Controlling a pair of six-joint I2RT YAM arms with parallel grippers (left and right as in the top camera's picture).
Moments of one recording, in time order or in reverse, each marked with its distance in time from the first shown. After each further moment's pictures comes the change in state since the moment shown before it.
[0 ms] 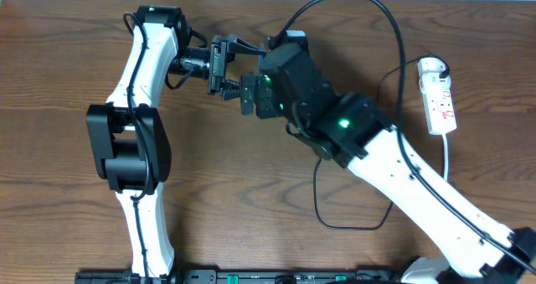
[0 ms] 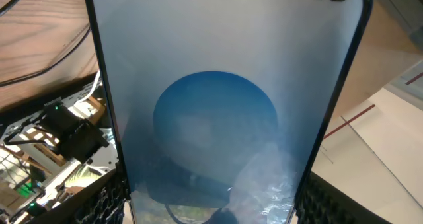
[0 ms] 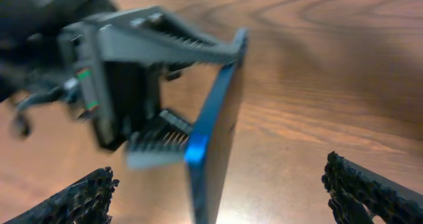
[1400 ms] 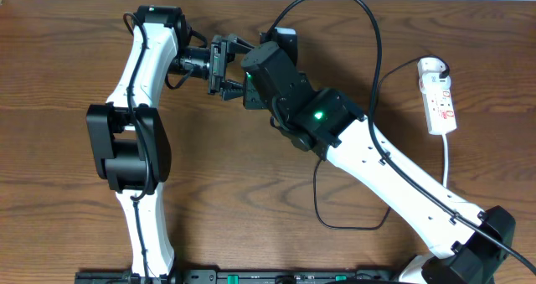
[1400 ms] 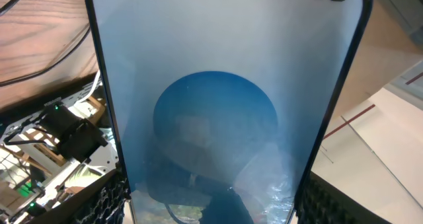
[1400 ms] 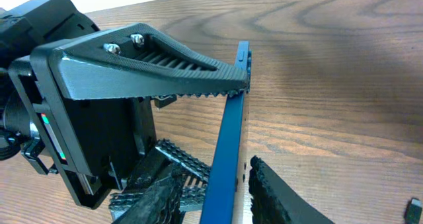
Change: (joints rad) left arm 0.000 0.000 0.000 0.000 0.000 0.000; right arm 0.013 0.087 0.000 0.100 0.058 0.078
